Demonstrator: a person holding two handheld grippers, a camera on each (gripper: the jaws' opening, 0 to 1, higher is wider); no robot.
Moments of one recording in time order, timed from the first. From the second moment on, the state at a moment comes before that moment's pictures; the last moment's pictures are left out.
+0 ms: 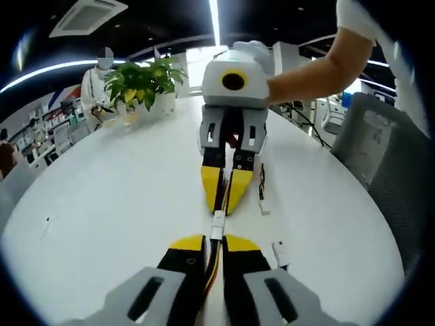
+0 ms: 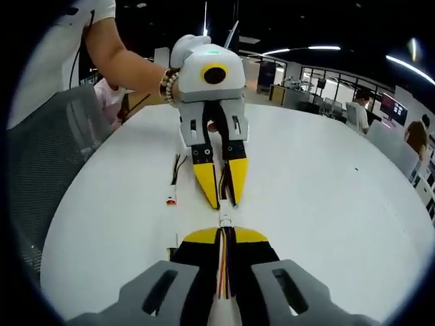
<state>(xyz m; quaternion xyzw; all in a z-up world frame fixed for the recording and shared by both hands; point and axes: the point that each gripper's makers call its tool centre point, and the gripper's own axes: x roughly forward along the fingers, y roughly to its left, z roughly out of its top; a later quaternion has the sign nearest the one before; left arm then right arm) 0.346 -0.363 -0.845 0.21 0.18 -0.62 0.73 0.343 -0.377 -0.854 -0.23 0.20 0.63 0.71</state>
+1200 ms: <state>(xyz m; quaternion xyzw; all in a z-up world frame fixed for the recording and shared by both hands) 0.350 -0.346 -0.804 0.15 0.16 -0.55 0.81 0.331 -0.387 -0.828 -0.18 0.21 0.58 0.76</state>
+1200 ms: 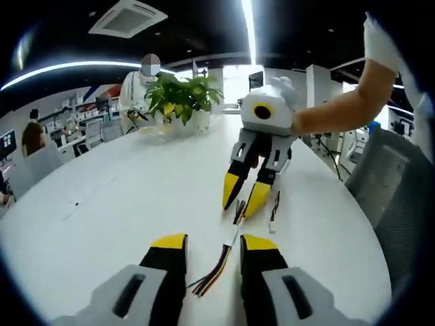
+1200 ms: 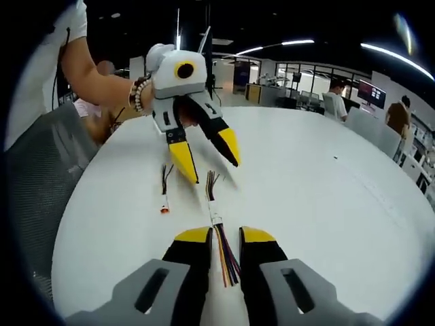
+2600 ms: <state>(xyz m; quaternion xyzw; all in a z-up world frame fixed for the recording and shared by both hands) 0.295 -0.342 -0.842 0.07 0.20 -0.56 0.80 0.292 -0.394 -0.850 -0.15 0.21 0.58 0.77</state>
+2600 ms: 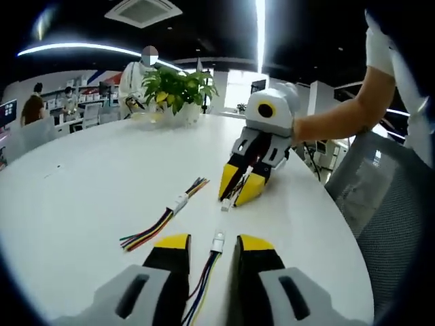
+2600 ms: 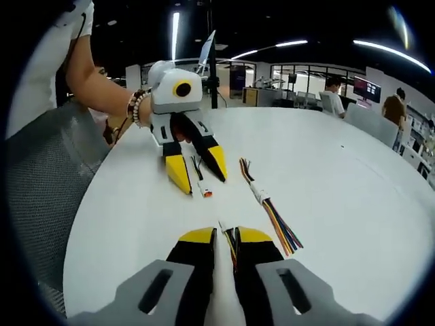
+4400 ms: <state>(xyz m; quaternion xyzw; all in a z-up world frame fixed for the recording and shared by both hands) 0.293 -0.349 -0.826 0.15 0.17 -0.64 0.74 0.284 -0.379 -0.829 -0.12 0.20 0.59 0.77</state>
